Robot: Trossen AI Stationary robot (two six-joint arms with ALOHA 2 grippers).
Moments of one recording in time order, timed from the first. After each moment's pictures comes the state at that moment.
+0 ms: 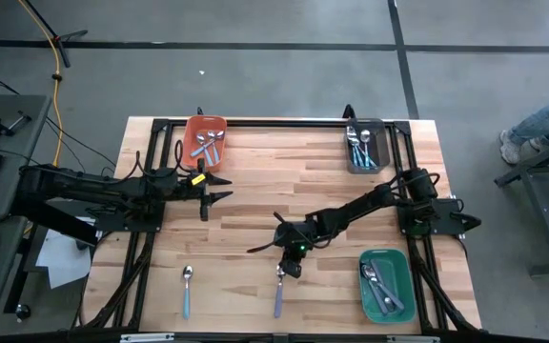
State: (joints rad) left arm 0.07 0.77 0.17 0.45 -0.09 0.05; right arm 0.24 2.02 1.13 -0.01 -0.32 0.63
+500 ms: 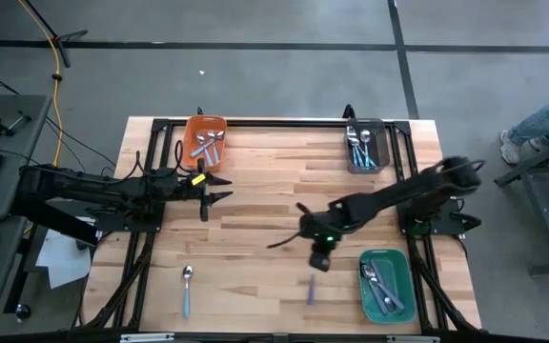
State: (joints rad) left arm 0.07 0.77 0.17 0.44 -0.09 0.05; right arm 0.26 1.66 1.13 -0.58 -0.31 0.69
